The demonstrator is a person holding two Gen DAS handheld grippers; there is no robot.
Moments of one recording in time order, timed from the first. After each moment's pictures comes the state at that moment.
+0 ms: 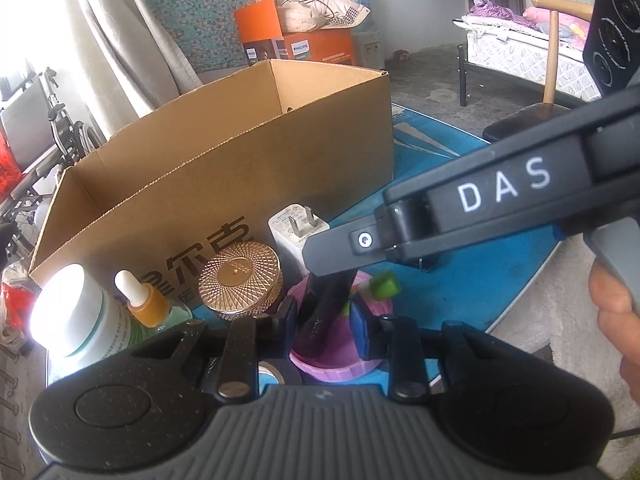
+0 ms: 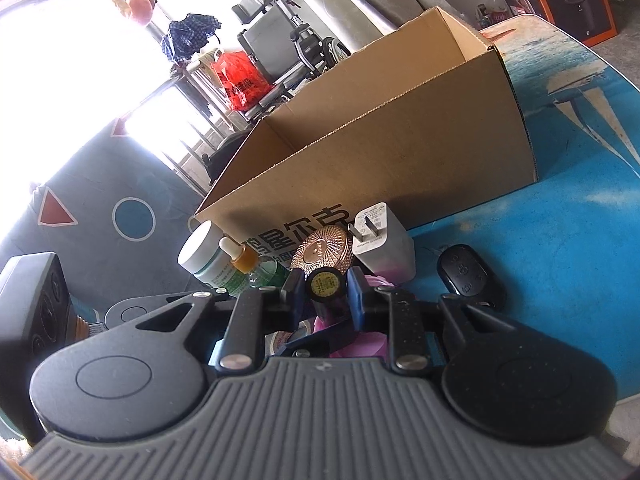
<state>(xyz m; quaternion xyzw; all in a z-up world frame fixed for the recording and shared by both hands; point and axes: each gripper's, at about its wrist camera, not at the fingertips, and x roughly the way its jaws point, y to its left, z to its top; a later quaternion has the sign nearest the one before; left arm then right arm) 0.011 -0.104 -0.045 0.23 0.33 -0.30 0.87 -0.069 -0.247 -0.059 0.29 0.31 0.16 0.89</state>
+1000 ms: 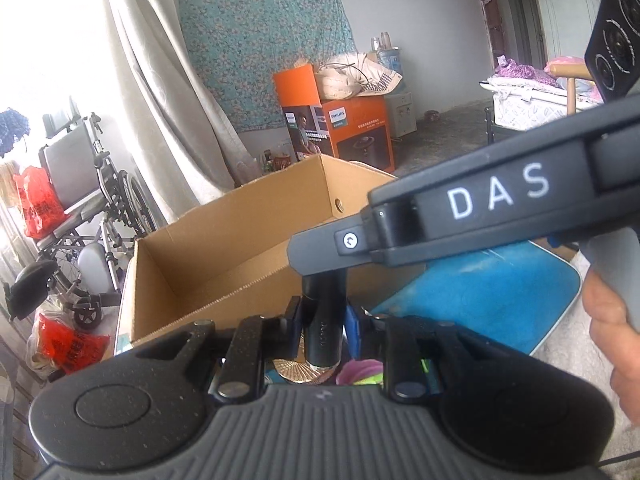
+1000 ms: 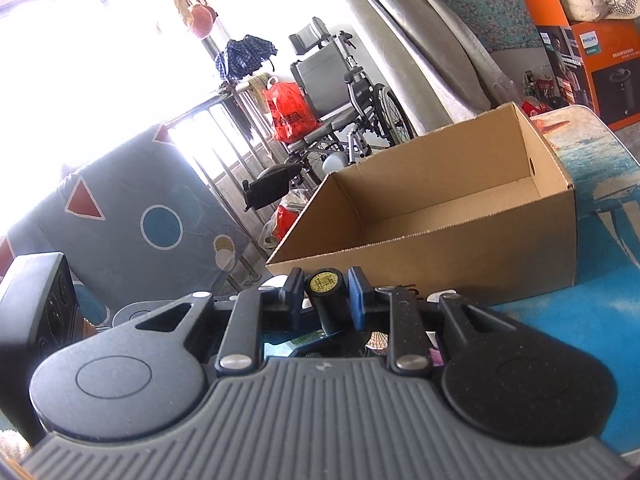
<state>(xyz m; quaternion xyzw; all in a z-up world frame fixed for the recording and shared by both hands) -0.023 -0.092 0.030 0.21 0.23 -0.25 0.92 -0.087 -0.226 0.035 0.22 0.22 0.21 0.93</state>
